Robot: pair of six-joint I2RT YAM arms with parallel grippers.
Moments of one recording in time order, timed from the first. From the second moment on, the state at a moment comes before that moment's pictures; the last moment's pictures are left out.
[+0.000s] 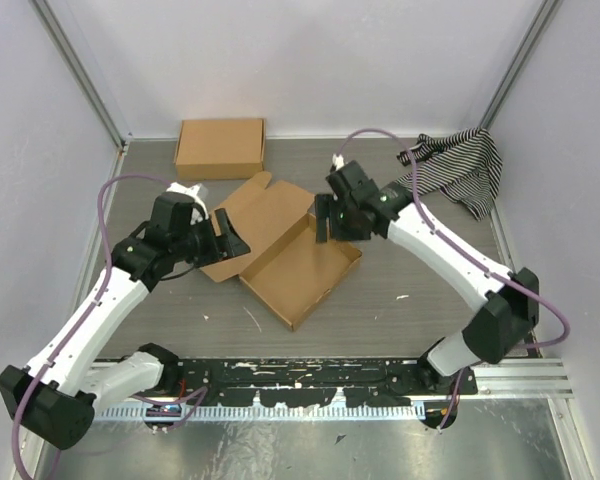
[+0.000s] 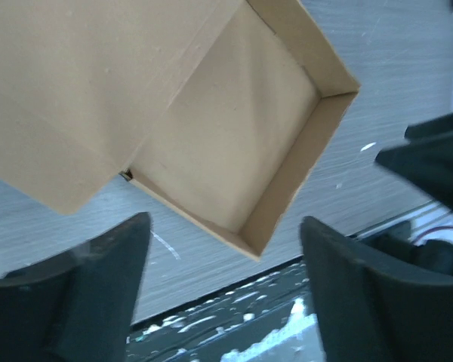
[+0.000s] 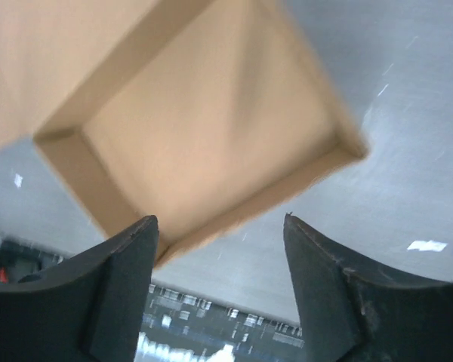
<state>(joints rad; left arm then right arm) -0.50 1.04 1.05 -0.73 0.12 -0.63 0.69 1.47 1.38 -0.93 0.05 0.58</state>
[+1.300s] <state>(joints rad) -0.36 1.16 1.04 -0.87 -0.04 -0.65 0.48 1.73 1.20 -0.71 0.00 0.35</state>
